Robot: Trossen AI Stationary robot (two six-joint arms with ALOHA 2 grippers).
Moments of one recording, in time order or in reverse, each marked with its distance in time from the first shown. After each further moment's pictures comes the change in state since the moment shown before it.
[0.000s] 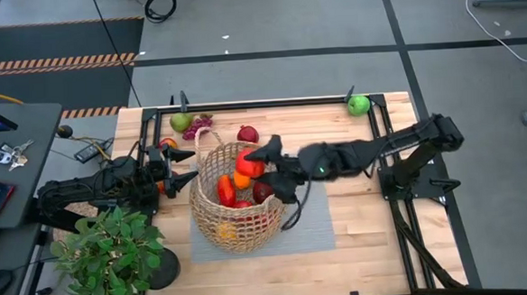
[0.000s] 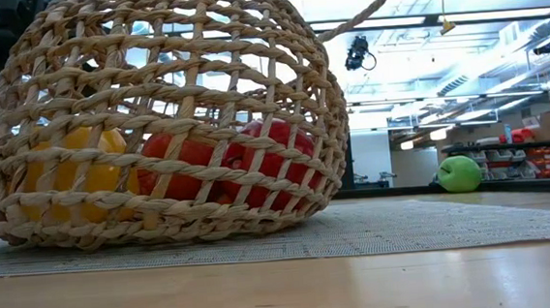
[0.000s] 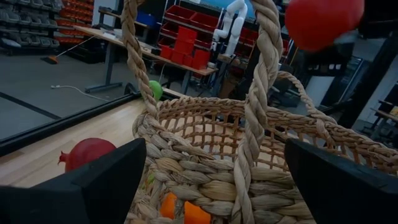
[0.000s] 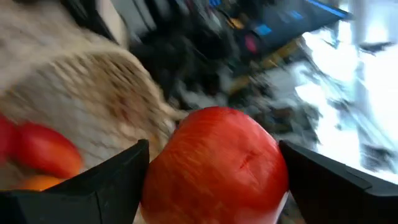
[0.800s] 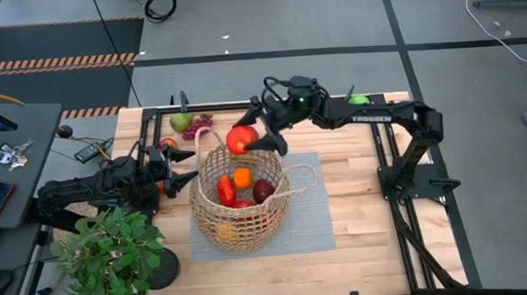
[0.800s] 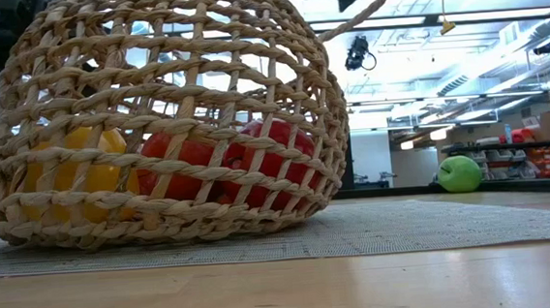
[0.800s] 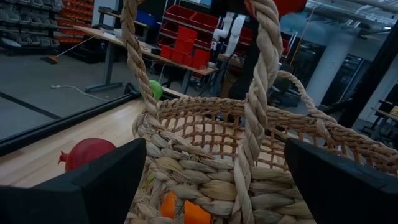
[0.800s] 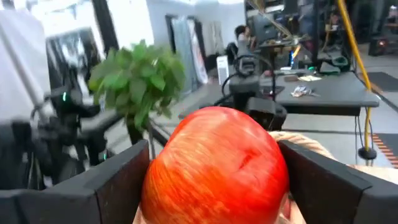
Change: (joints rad) left arm 0.000 0.000 0.000 0.000 0.000 0.000; right arm -0.473 0.117 0.000 0.388 -1.063 1.239
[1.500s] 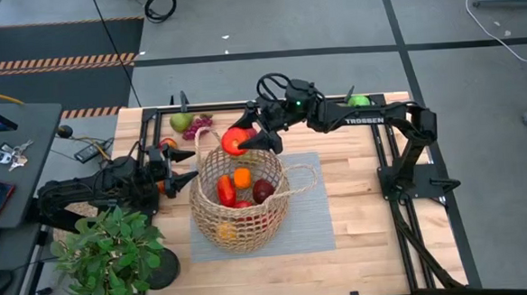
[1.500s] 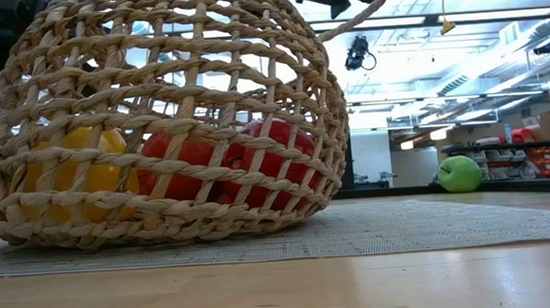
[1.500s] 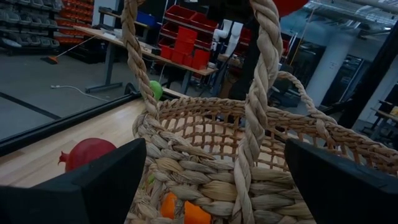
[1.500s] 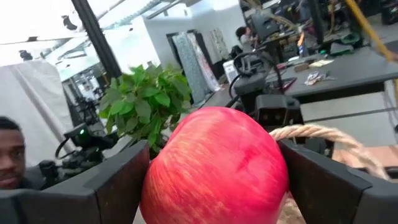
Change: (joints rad) left arm 0.000 0.000 0.000 0.000 0.000 0.000; right arm 0.004 0.050 0.000 0.111 0.005 0.249
